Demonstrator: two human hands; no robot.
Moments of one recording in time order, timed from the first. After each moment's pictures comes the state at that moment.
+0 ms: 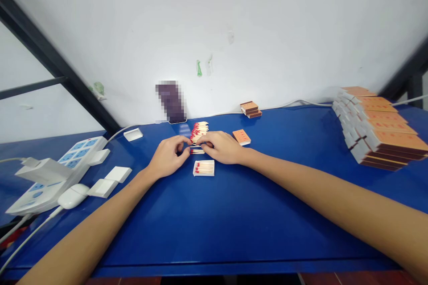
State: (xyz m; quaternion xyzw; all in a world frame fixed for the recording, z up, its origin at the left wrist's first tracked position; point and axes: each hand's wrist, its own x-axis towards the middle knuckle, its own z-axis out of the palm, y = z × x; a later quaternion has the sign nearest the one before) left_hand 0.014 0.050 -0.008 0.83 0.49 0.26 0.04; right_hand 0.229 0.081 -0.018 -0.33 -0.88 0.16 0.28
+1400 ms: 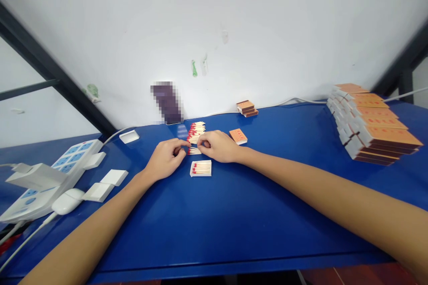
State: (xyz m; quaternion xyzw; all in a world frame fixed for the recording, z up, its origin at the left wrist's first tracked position) left_hand 0.014 0.050 -0.009 0.83 0.51 0.23 0.04; right_hand 0.228 0.083 -0.018 -0.36 -0.88 0.17 0.27
